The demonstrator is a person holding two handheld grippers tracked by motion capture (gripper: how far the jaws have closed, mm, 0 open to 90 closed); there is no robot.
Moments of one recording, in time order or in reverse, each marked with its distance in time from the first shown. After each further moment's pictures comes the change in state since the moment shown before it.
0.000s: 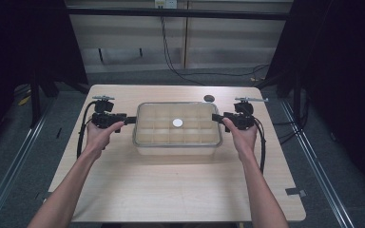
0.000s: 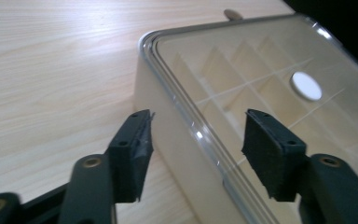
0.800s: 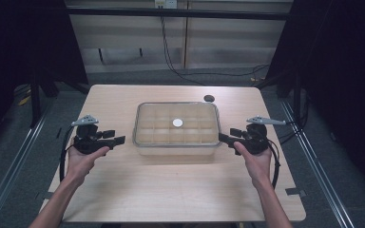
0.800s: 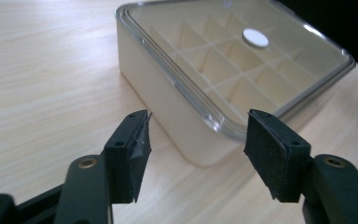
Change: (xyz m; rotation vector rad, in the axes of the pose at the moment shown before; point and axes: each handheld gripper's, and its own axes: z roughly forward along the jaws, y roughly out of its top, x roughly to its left) left arm -0.026 -0.063 -0.062 -0.056 -0.005 0.101; right arm 0.024 -0.048 -0.069 -0.037 0.072 -0.098
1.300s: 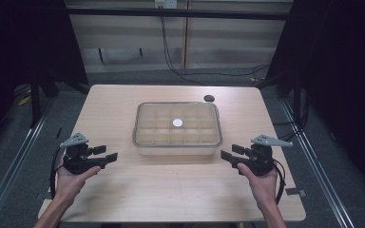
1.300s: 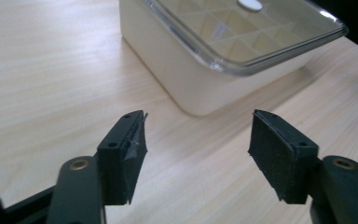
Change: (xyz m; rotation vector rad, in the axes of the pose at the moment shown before) left arm -0.011 -0.044 -0.027 -0.001 0.024 -0.009; right arm 0.024 -0.041 -0.032 -0.007 0.011 -0.021
